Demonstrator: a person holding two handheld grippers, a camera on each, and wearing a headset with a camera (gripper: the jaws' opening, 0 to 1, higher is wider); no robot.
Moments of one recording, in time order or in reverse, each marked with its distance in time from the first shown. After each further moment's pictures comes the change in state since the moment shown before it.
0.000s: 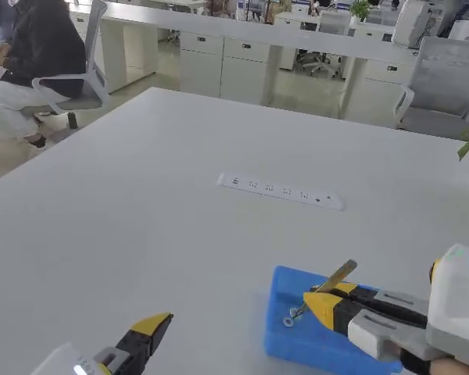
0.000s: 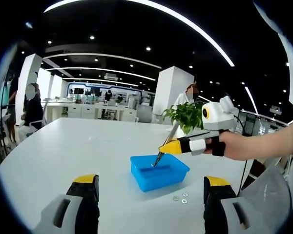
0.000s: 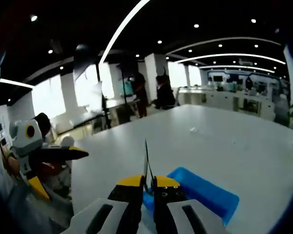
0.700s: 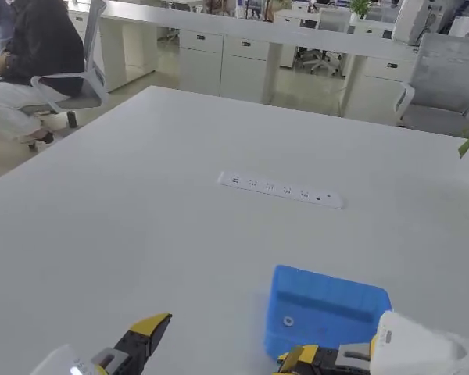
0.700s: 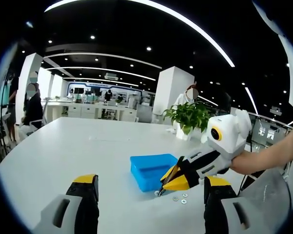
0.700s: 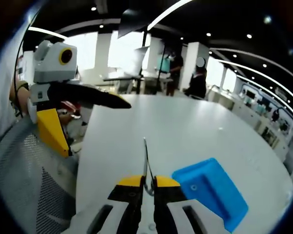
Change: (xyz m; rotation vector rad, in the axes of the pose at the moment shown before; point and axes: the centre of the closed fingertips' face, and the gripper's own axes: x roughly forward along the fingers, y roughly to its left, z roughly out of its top) left arm 0.000 -0.001 0.000 -0.004 0.000 0.000; right arm -0.001 0.069 -0.057 -0.408 0.204 0.158
